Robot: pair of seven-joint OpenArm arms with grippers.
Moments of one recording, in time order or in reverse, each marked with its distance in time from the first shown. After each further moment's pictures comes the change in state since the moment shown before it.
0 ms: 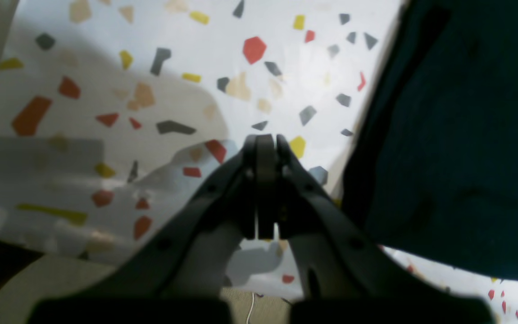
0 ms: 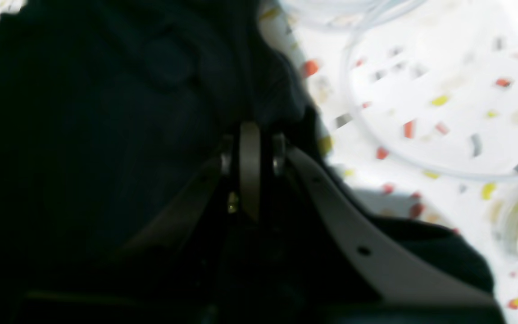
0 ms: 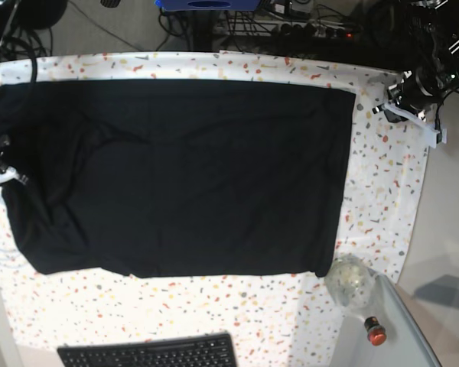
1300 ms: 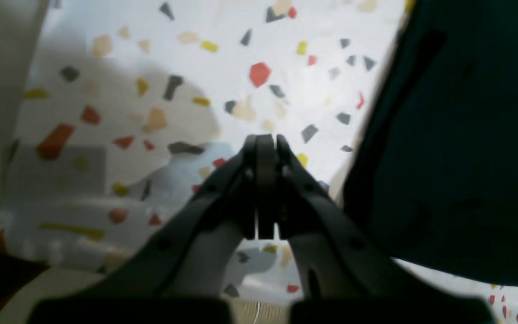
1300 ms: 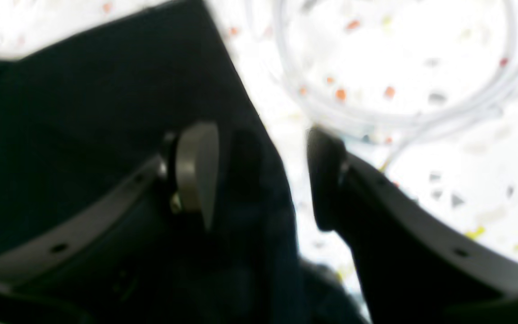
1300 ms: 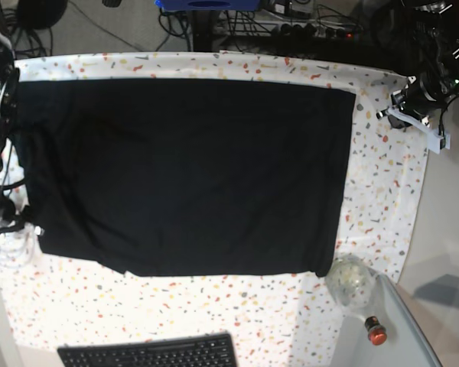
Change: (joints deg) left arm -0.7 -1.3 0.2 -0.1 0.0 0.0 0.0; right arm 35.1 1.9 -9.5 -49.8 -19.9 0.4 9.4
